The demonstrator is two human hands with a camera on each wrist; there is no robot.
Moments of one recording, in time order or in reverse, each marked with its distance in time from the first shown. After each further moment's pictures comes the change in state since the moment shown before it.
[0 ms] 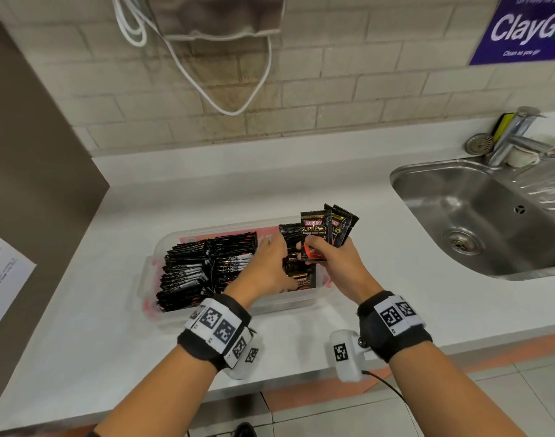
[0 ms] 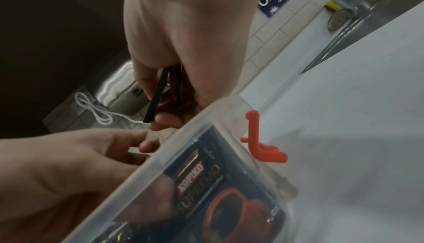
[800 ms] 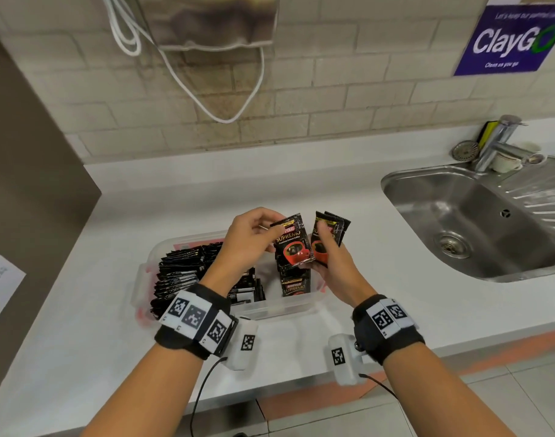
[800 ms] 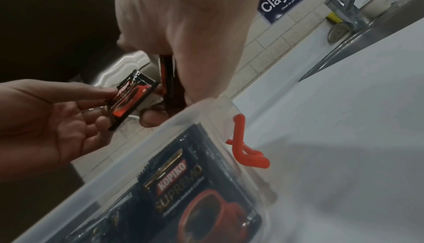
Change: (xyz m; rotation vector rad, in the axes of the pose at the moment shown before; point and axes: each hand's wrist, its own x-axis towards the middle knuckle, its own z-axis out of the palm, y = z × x) left_hand -0.004 0.017 -0.044 -0.644 0.301 0.119; right_hand -0.002 -0.005 0.001 0.099 -0.073 0.018
